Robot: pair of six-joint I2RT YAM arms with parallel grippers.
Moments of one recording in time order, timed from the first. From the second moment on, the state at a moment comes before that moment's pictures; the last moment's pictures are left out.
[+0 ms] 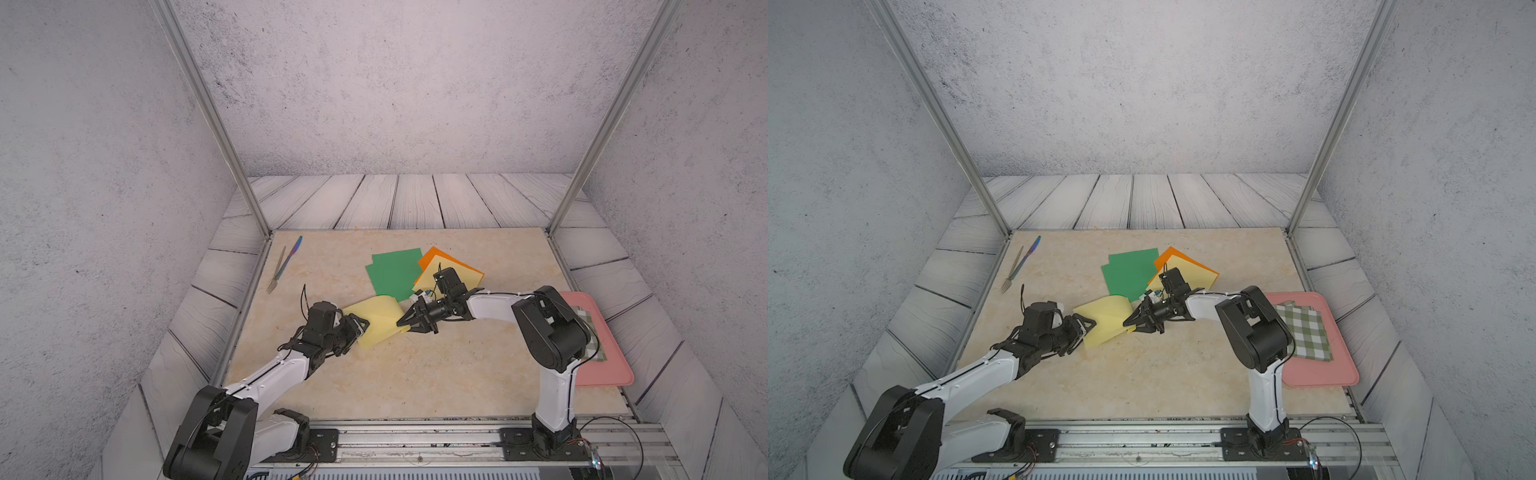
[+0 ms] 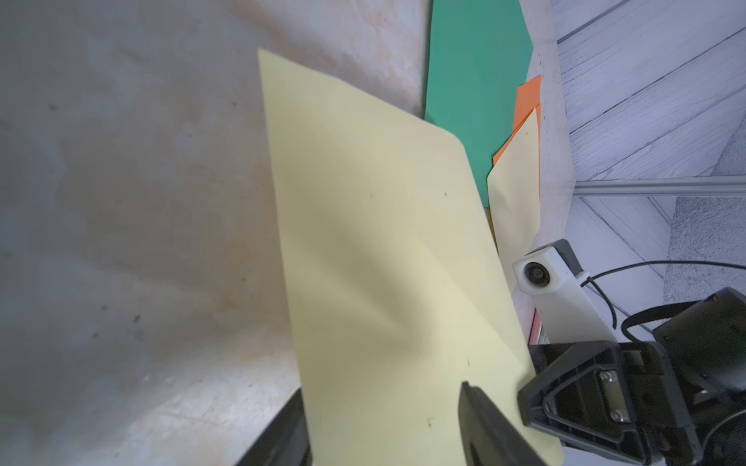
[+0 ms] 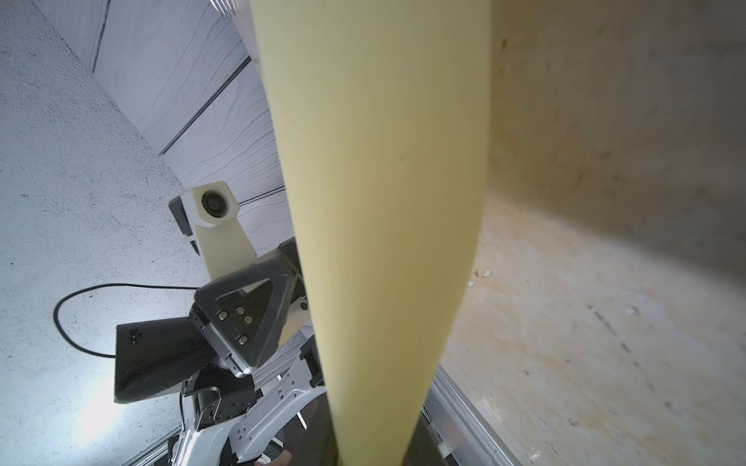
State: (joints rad) left arm -0.33 1.18 0.42 0.04 0.34 -1.05; right arm 0.56 1.96 1.11 -0.06 -1.10 1.10
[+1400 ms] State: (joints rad) left arm -0.30 1.20 0.43 0.08 0.40 -1.06; right arm 0.56 1.96 1.12 -0.24 -1.20 0.93
